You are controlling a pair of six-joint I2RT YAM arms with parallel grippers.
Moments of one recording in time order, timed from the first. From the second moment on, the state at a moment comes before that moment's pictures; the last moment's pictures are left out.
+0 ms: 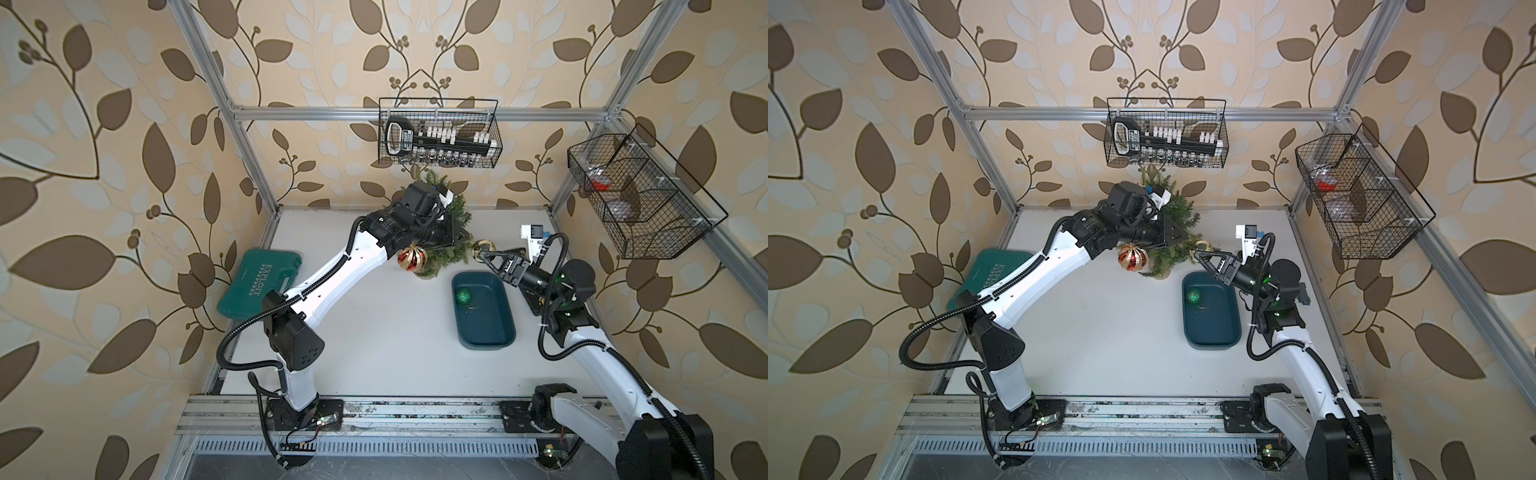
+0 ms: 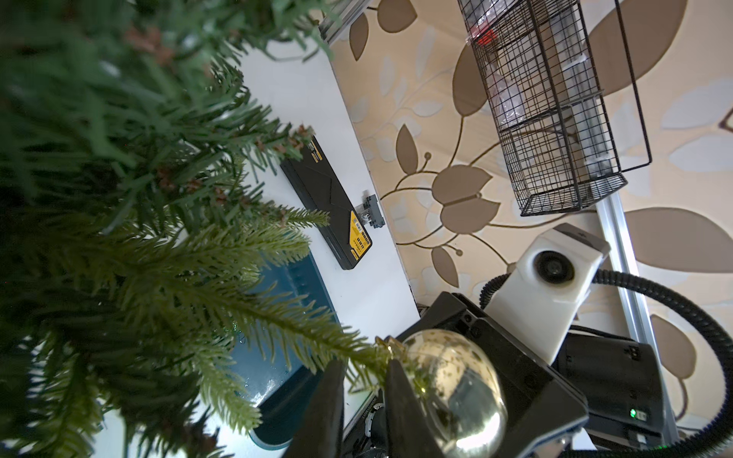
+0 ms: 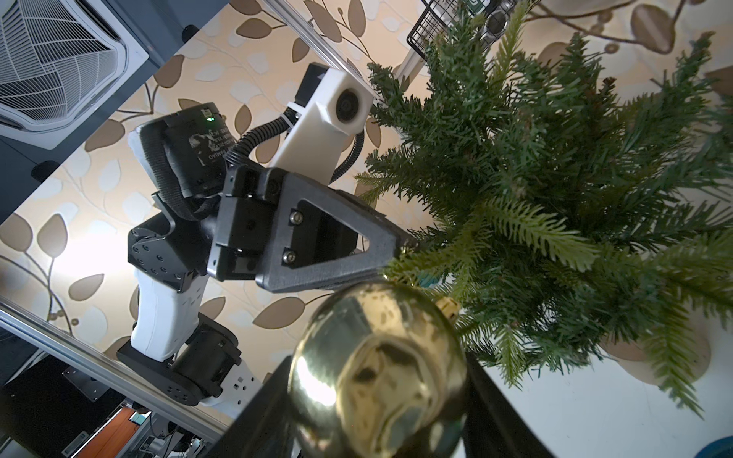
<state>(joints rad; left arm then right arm) -0.73 1.81 1.95 -0.69 0.41 -0.75 0.06 1.00 0.60 0.57 -0.89 1.00</state>
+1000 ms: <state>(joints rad) -0.73 1.74 1.95 -0.67 0.46 -0.77 0.06 0.85 0.63 0.20 -0.81 0.83</state>
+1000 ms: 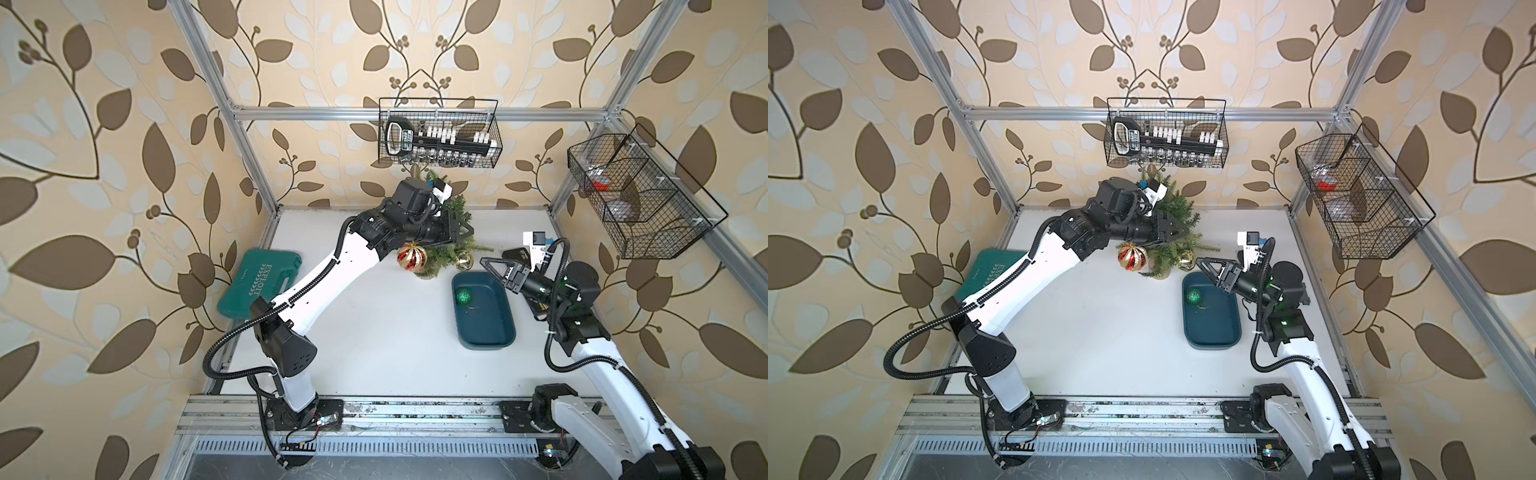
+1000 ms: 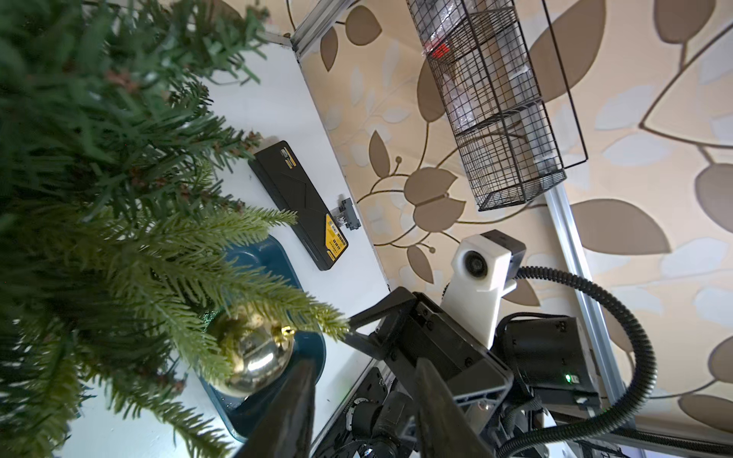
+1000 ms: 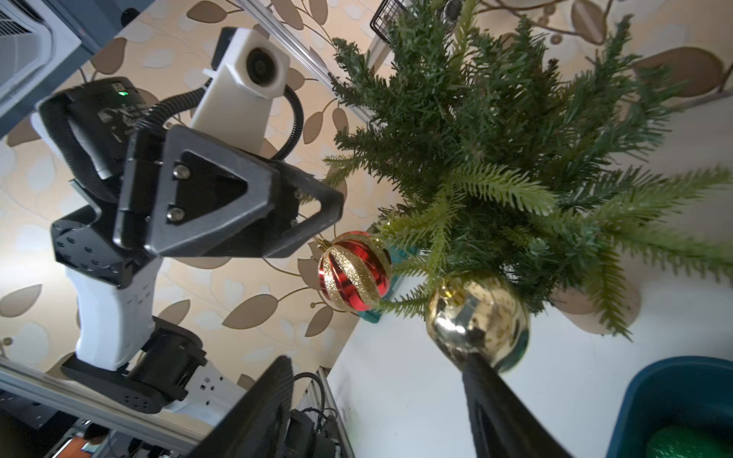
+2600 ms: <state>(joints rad) -0.73 0.79 0.98 -0.82 0.09 -0.74 0.19 1.35 0.69 -0.29 -0.37 0.55</state>
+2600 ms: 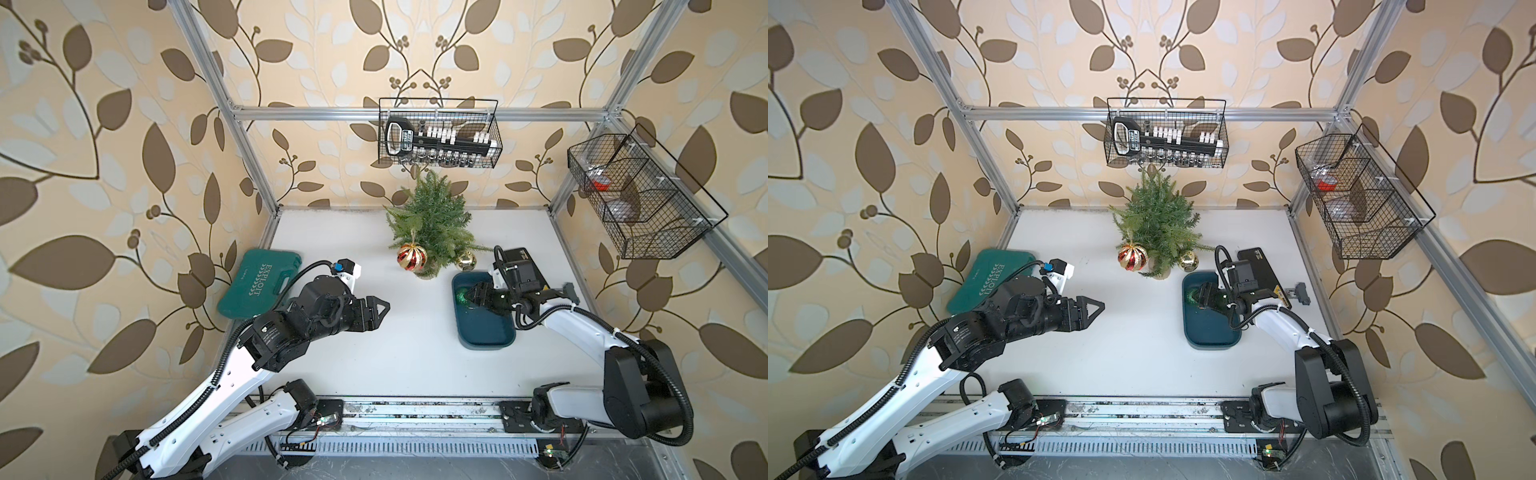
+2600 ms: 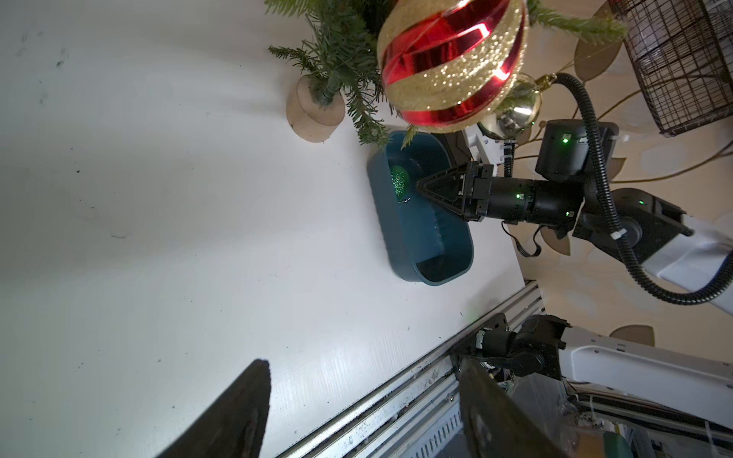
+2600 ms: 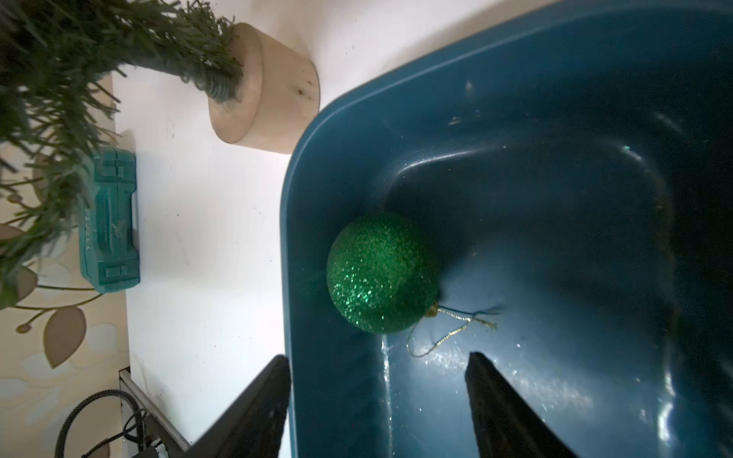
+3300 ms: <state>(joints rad) -0.73 0.80 0.96 -0.81 0.09 -0.77 0.19 1.54 0.75 -0.22 -0.24 0.59</state>
